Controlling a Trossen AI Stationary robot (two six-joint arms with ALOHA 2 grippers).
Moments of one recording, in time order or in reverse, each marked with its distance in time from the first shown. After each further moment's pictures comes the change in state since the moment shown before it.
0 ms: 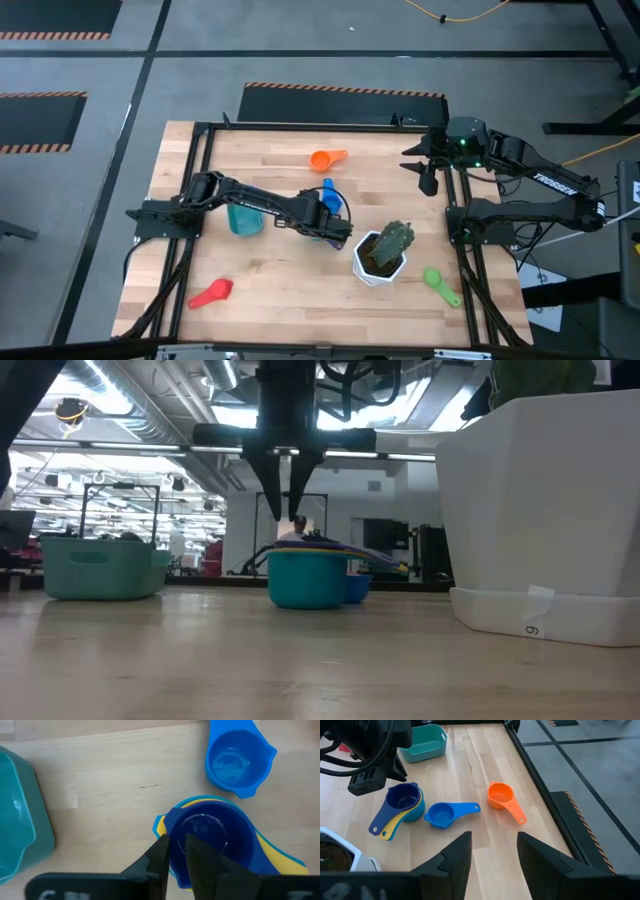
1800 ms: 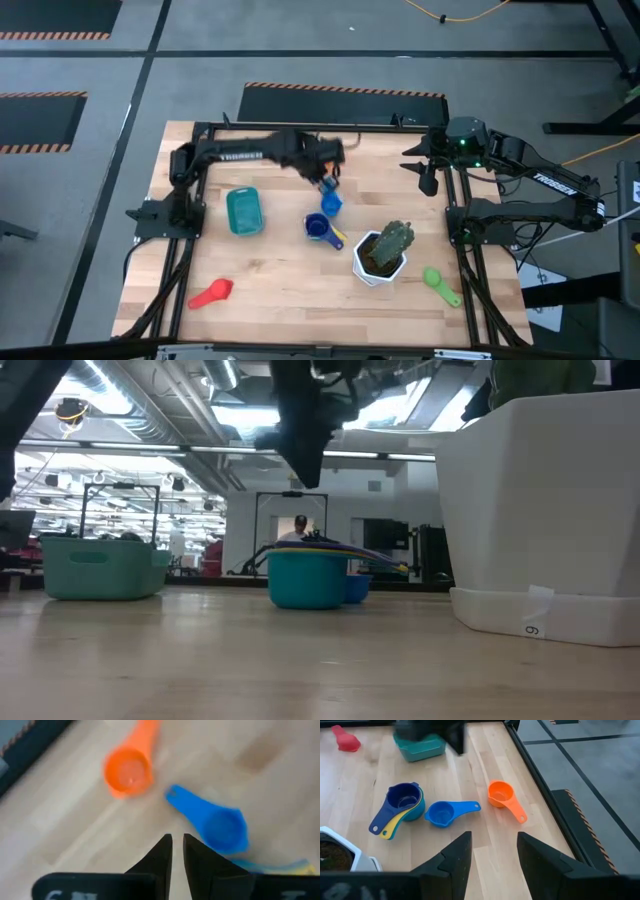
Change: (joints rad) left arm 0.376 -0.184 0.000 0.200 0.157 1.149; right arm 0.000 0.000 -0.001 -0.006 0.000 0.007
